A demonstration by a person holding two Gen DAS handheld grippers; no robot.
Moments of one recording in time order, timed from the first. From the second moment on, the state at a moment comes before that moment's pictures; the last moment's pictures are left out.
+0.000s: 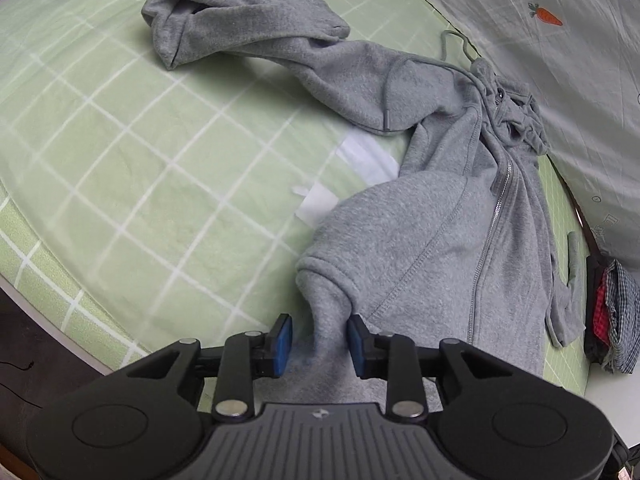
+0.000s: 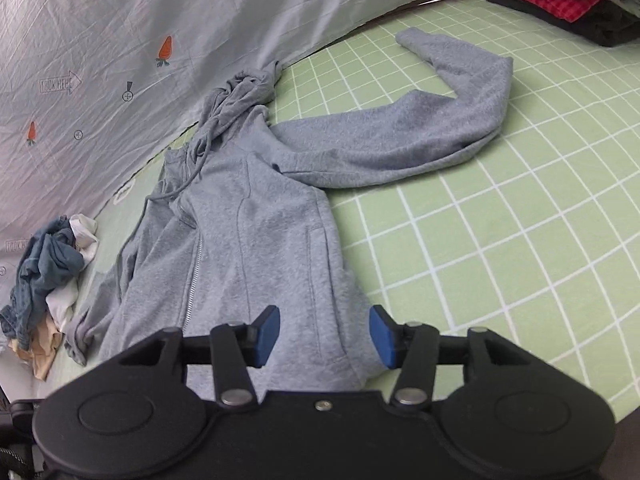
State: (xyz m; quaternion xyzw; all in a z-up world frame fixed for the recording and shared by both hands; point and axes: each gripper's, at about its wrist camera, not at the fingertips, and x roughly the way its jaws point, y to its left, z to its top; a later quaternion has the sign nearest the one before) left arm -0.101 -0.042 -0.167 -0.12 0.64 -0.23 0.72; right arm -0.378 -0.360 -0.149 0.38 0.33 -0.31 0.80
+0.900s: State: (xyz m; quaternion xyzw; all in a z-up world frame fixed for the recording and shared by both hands) left arm -0.115 -0.083 -0.154 -0.01 0.62 -0.25 0.75; right arm -0.346 -0.315 -0.177 0.13 0.45 -0.33 0.82
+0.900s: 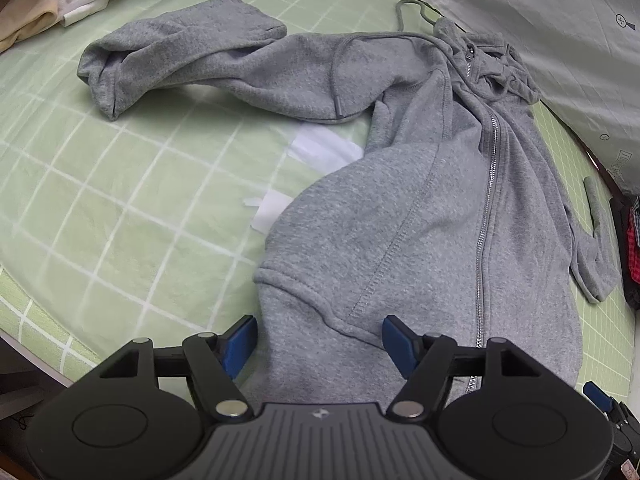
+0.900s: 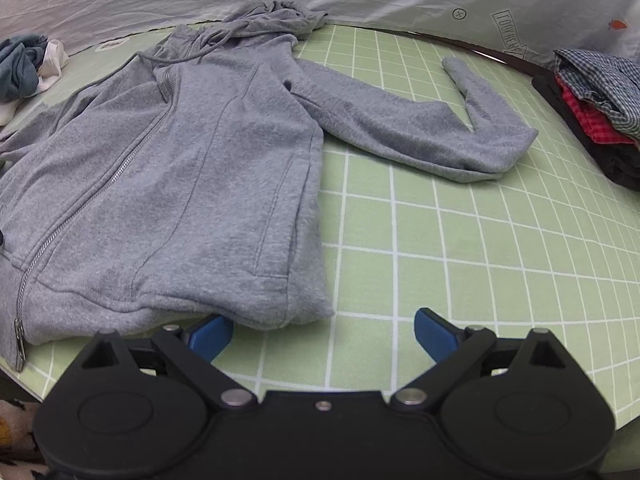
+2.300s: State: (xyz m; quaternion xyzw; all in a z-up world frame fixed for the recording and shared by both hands) left arm -0.097 -0.082 -0.165 -0.09 0.64 -0.26 0.72; right arm -0.300 -0.312 -0.172 0.01 0.43 -0.39 0.81
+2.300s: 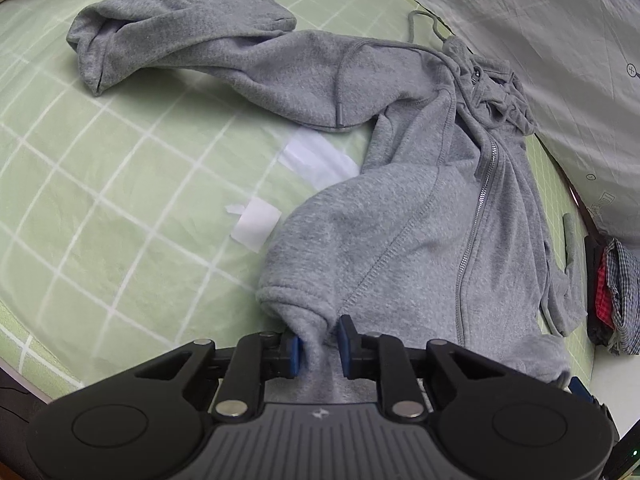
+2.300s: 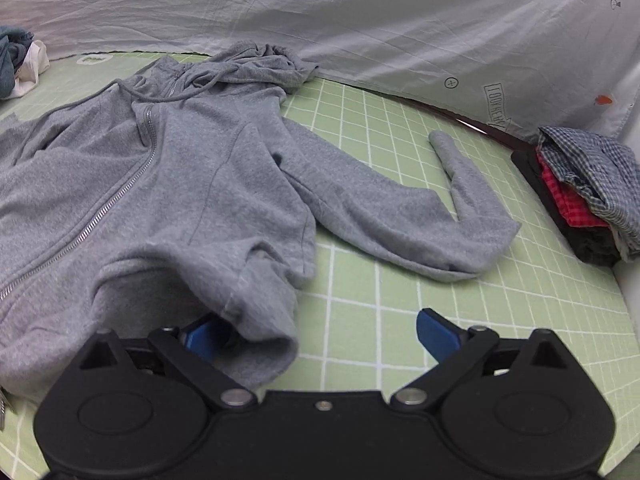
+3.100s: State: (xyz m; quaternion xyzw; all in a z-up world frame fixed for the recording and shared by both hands) left arm -0.102 -0.091 -0.160 -0.03 0.64 -0.28 0.72; right arm -0.317 -0.266 -0.177 0.08 0.40 -0.32 0.86
